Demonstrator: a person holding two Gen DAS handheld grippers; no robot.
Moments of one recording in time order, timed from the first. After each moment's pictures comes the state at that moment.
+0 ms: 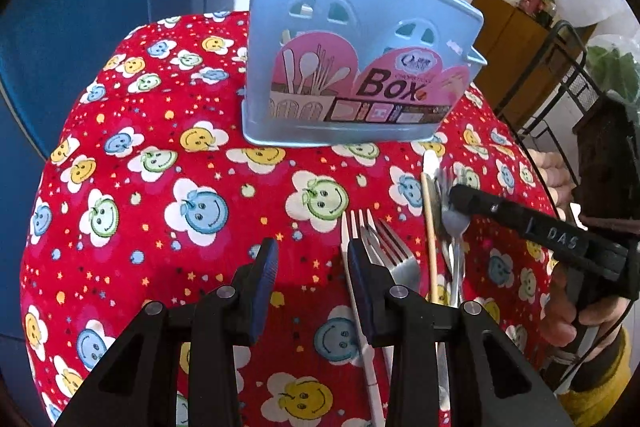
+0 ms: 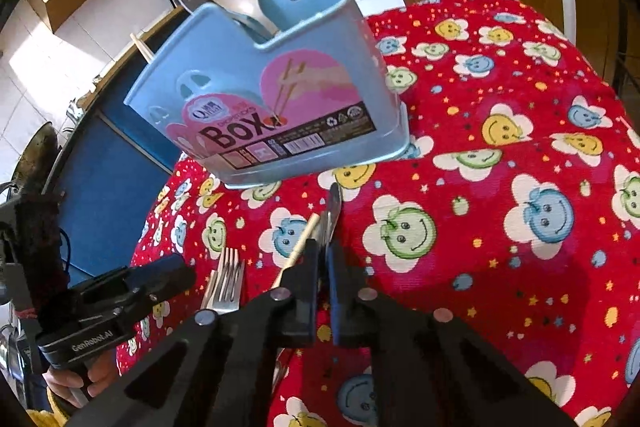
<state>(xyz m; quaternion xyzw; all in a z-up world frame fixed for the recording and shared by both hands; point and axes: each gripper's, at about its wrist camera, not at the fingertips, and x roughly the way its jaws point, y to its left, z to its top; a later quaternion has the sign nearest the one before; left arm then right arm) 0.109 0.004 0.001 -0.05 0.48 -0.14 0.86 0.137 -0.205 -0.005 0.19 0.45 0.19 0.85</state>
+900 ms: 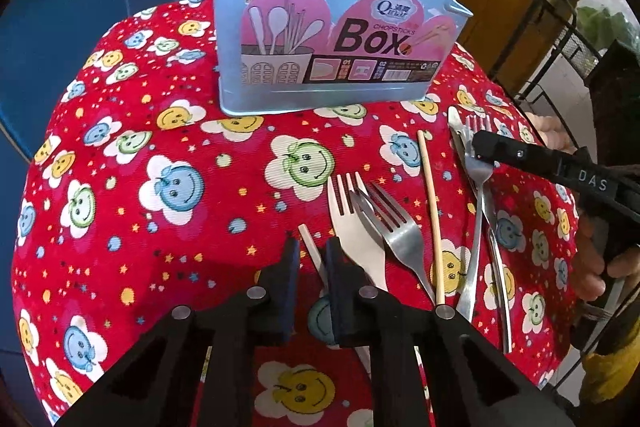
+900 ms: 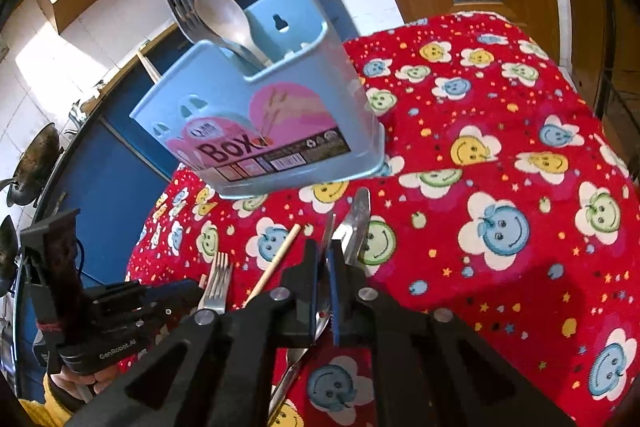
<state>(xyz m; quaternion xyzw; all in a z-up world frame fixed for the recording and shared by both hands) 0.104 -0.008 -0.017 -0.01 0.50 -0.16 0.85 0.132 -0.223 -0.002 0.19 0.44 0.19 0.86</state>
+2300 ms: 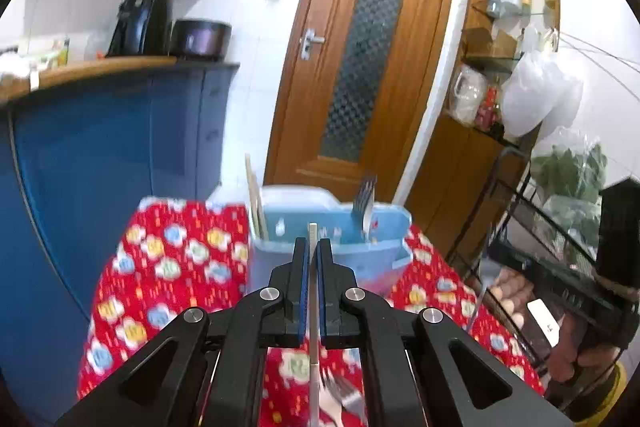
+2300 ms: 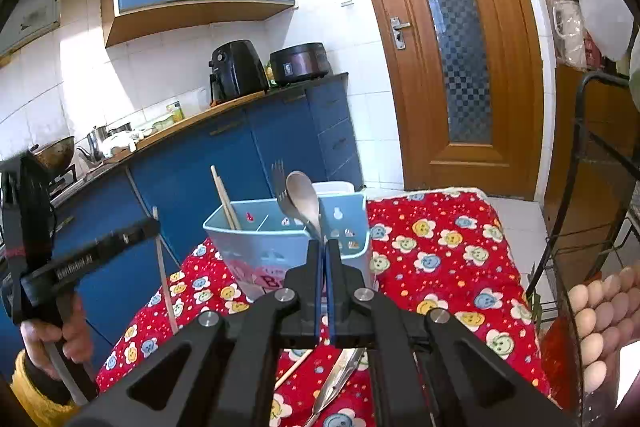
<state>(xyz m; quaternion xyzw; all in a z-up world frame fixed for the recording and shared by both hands) 0.091 0.026 0.142 -0.08 0.23 -0.16 0.96 0.085 -0.219 0.134 0.09 0.24 0.14 0.96</state>
